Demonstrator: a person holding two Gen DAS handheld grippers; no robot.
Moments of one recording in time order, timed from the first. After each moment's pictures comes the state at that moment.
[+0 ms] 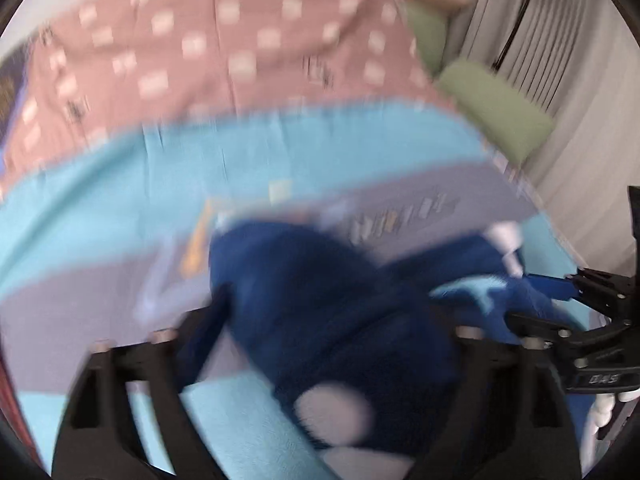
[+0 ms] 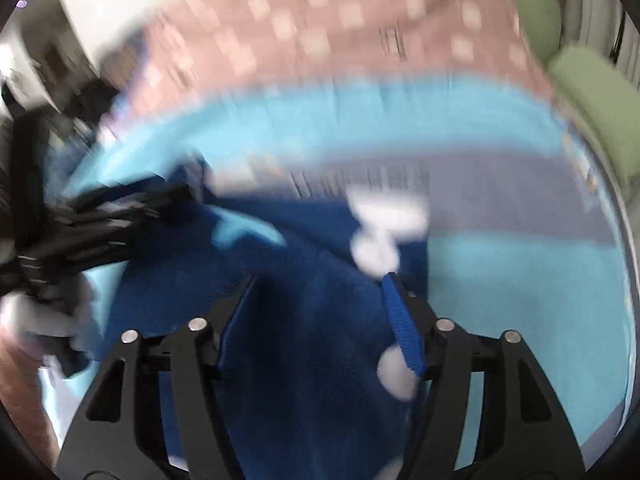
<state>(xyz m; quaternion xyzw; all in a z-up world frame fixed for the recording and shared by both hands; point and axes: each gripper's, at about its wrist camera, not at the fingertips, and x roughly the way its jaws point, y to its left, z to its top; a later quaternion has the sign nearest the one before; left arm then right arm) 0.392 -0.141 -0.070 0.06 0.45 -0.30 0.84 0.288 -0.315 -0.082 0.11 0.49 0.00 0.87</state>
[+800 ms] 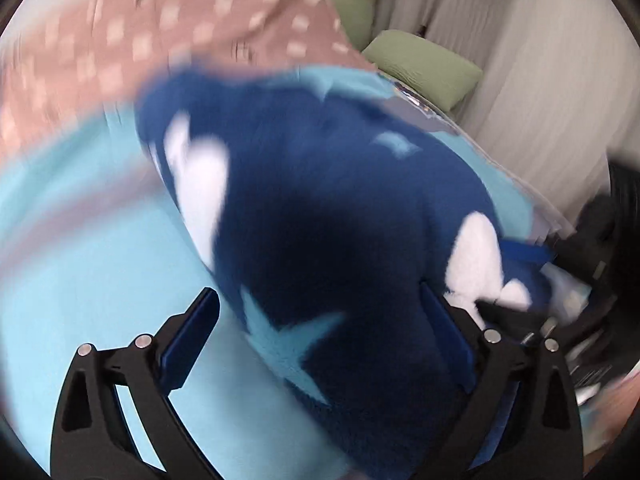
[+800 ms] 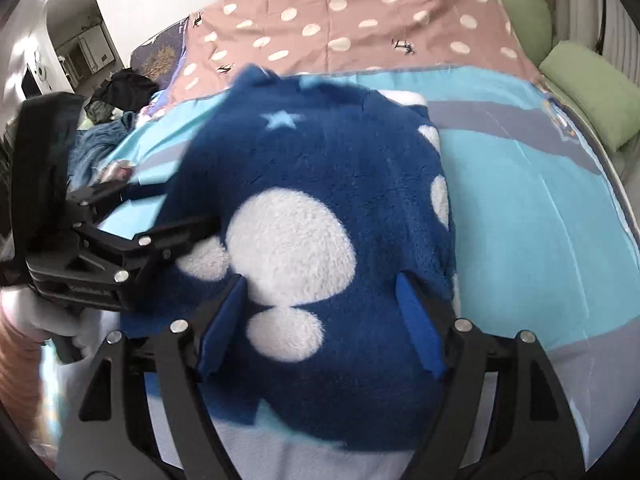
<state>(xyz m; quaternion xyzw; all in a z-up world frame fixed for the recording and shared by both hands) 0.242 -0.113 -0.065 0.05 0.46 -0.38 0.80 0.117 -0.270 -0.076 0.09 0.40 0.02 0.91</state>
